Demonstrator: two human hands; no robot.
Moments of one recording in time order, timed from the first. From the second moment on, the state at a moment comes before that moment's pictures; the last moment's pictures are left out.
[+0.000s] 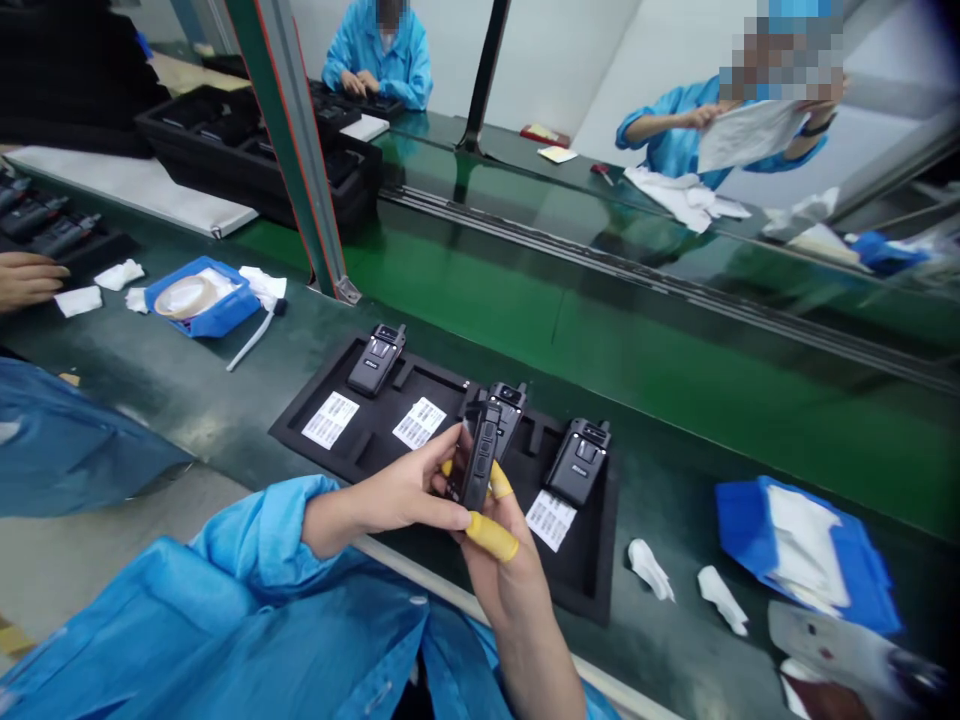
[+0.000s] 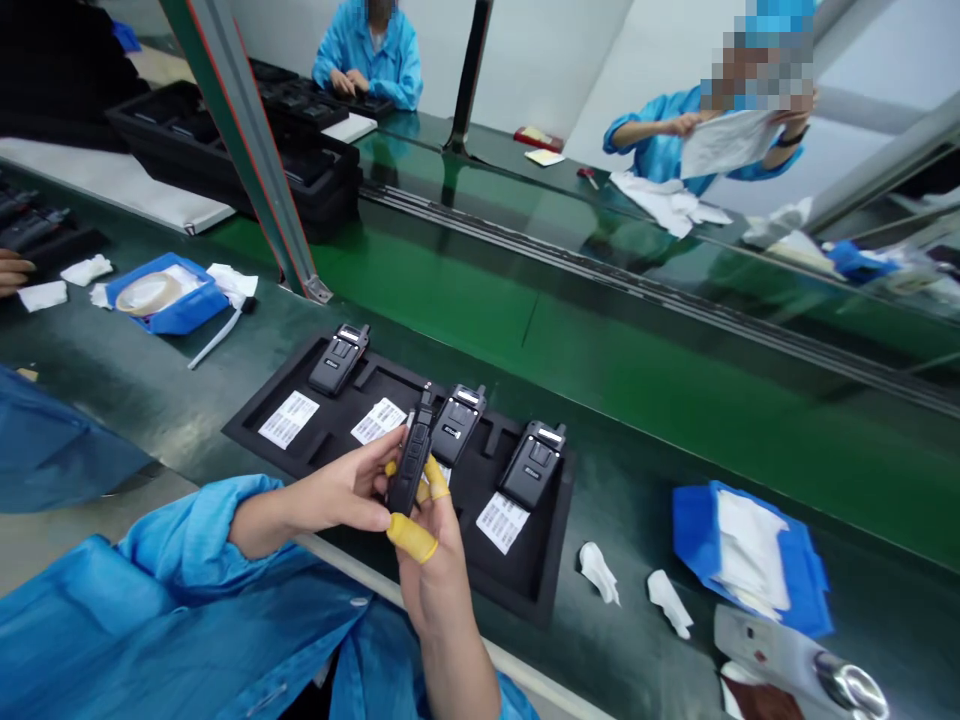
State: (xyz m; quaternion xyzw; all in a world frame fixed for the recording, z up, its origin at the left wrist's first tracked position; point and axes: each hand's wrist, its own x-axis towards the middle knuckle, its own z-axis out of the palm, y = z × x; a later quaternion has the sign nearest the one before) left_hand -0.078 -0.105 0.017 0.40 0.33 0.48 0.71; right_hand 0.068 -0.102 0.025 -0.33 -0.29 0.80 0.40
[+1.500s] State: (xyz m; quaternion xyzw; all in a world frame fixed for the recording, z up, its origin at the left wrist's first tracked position) left_hand -0.080 -0.108 0.007 0.29 0.31 0.52 0.74; right_hand 0.096 -0.070 0.011 -0.35 -0.41 0.76 0.37
